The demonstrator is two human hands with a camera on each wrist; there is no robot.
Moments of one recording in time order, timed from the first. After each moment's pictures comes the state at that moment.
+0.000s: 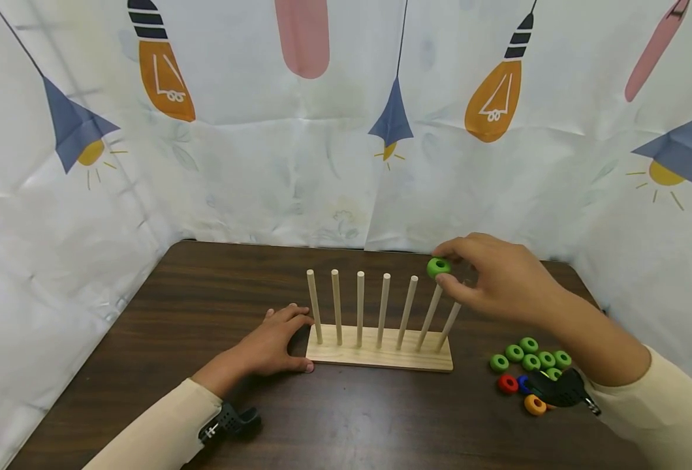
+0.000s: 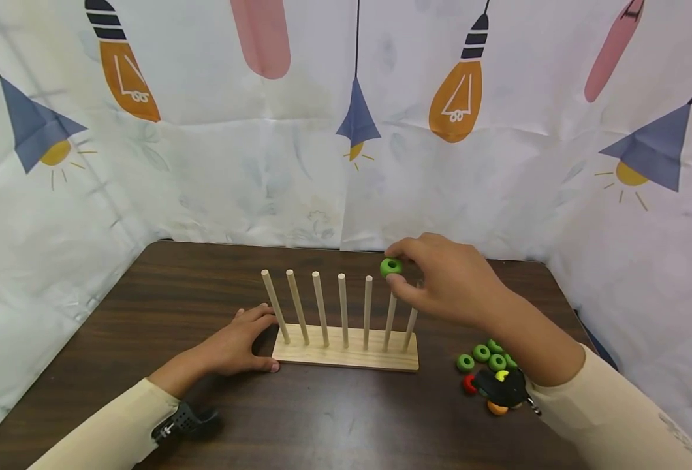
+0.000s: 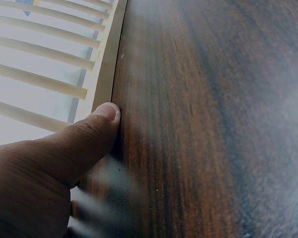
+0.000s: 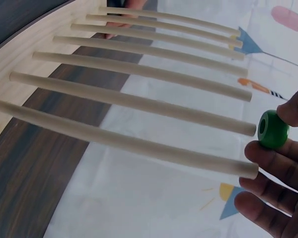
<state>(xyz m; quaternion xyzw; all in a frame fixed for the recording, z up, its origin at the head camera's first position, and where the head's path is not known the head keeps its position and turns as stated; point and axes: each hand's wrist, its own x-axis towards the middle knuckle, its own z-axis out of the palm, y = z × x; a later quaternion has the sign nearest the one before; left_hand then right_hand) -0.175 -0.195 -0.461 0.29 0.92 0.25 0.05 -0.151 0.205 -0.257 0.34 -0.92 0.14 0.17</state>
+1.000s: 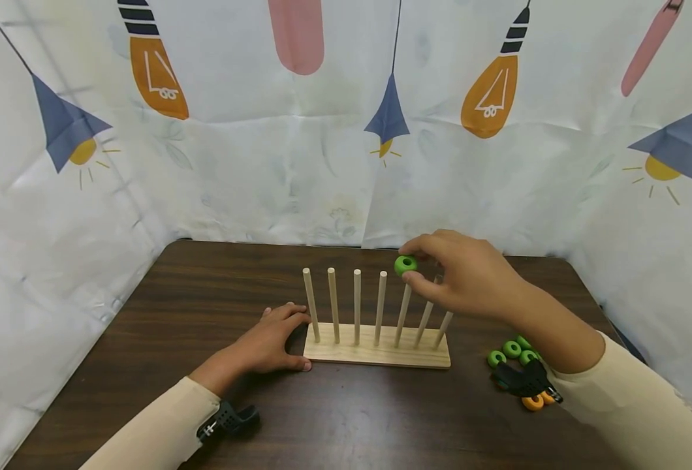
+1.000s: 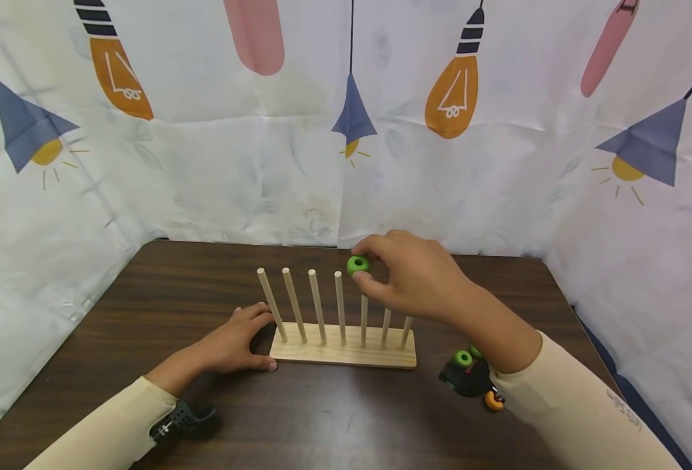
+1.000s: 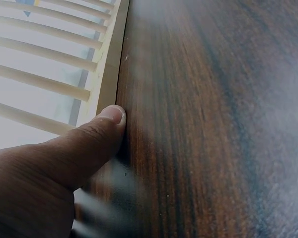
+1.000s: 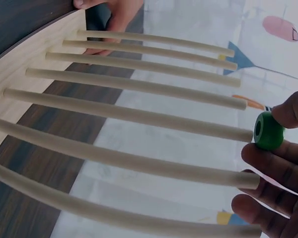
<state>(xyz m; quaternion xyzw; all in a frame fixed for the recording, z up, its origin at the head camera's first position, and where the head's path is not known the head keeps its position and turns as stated) -0.169 -0.185 -0.436 0.26 0.94 0.20 0.09 -0.160 0.174 -0.262 0.35 -0.91 0.17 0.14</state>
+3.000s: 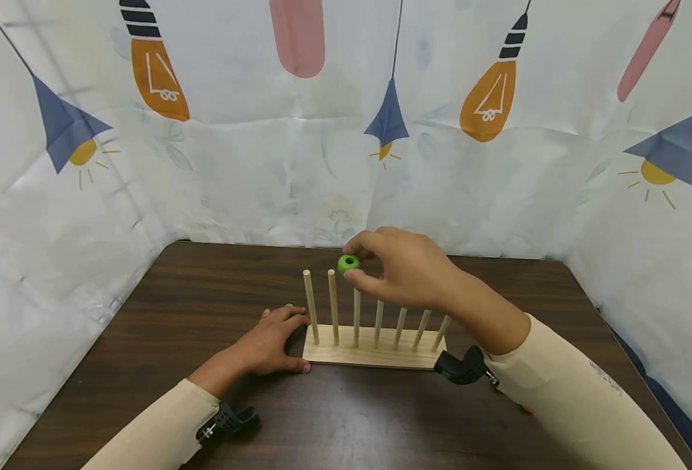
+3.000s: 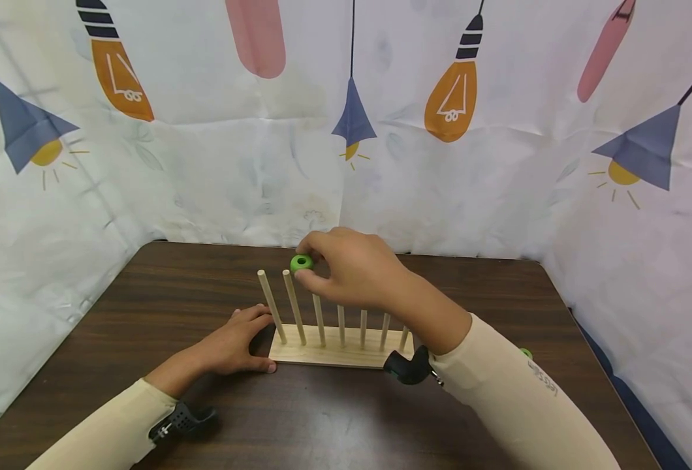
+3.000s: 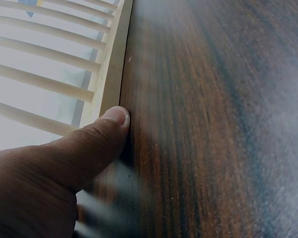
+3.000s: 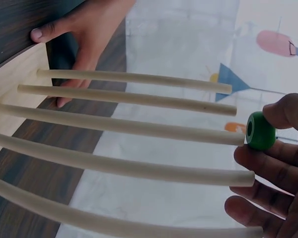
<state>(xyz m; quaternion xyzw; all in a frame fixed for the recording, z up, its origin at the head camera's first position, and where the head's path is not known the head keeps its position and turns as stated) -0.169 -0.186 -0.437 0.26 0.94 0.21 0.09 -0.175 0.106 -0.256 0.37 -0.90 0.19 0.08</state>
